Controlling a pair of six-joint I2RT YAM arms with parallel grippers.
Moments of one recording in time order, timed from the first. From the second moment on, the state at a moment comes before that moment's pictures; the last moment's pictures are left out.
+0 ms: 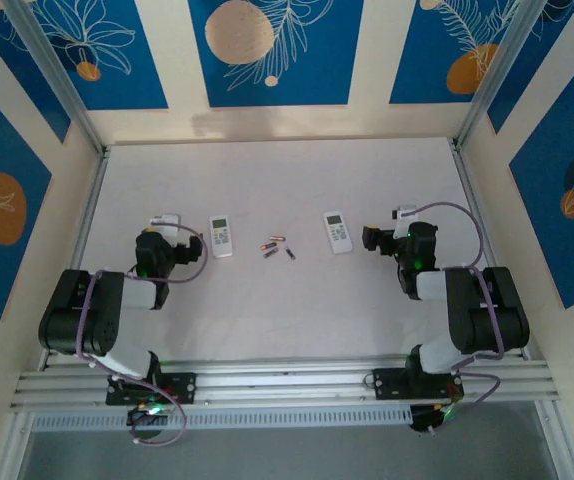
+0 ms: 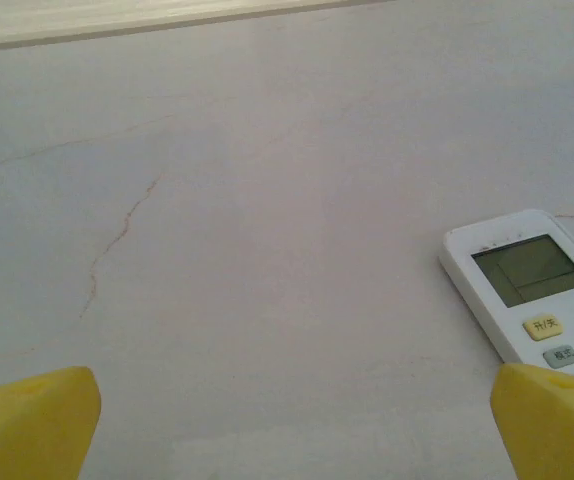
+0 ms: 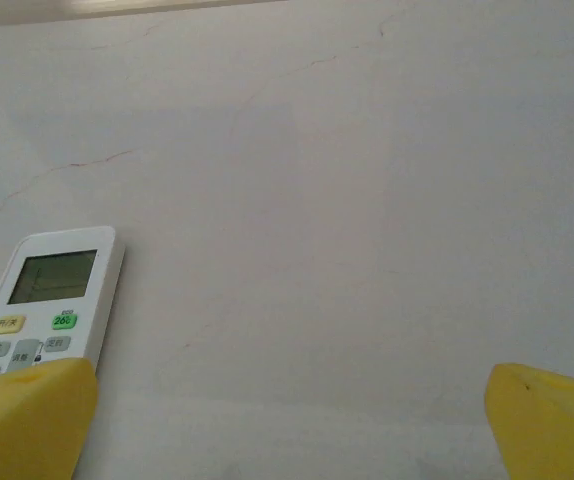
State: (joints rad) left arm -0.07 1.55 0.36 0.79 0.00 0.06; right arm 0.01 1.51 0.39 0.68 -0.13 0.06
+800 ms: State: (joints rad) left arm -0.07 1.55 0.36 0.82 -0.02 0.06; right arm 0.01 1.51 0.39 0.69 -0.16 0.06
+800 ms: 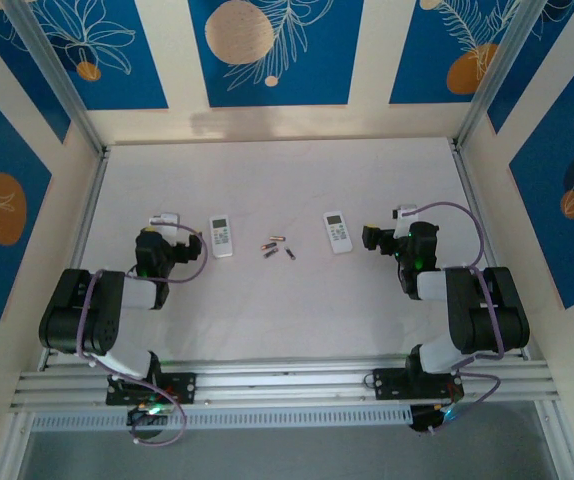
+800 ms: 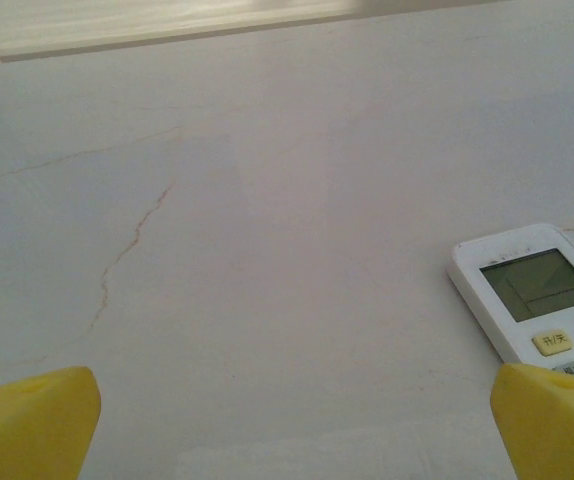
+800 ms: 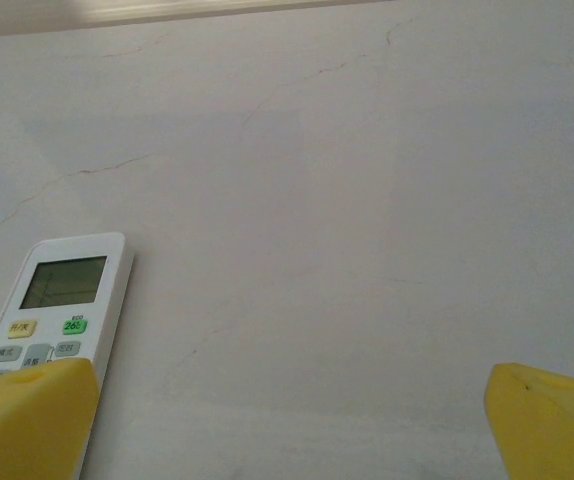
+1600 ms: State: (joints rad) left arm -0.31 1.44 1.11 -0.29 -0.20 -0.42; right arm 0.29 1.28 0.91 -0.48 -0.19 0.54
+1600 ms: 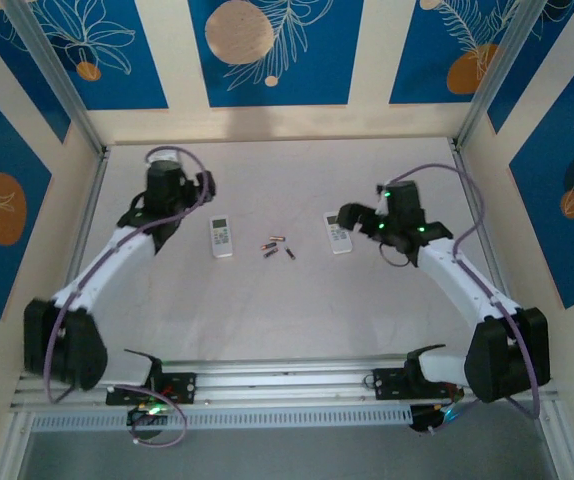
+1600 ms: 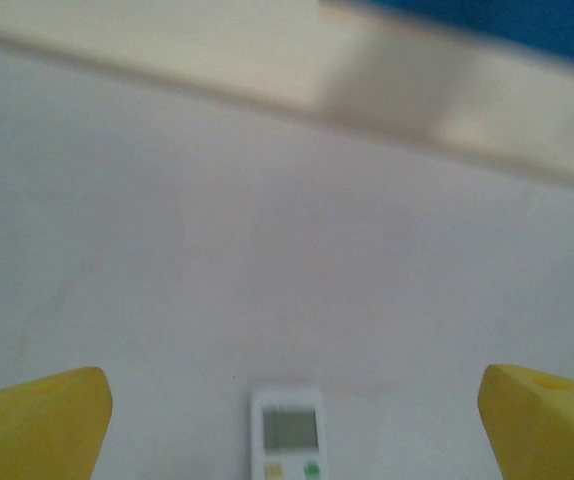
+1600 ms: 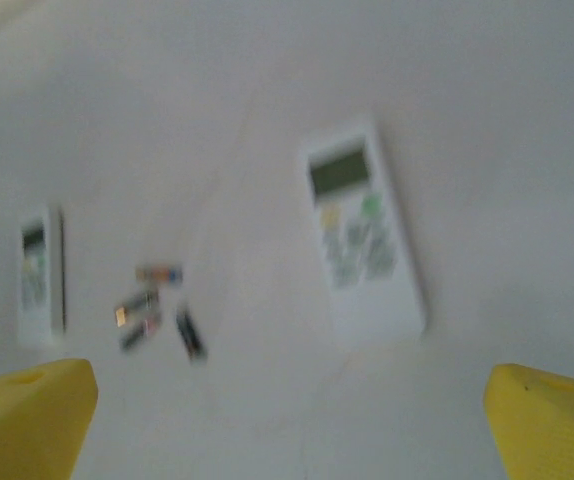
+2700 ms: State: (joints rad) left arm -0.32 1.82 1.38 -0.60 0.17 -0.48; right arm 0.43 1.21 1.03 -0.65 -0.27 0.66
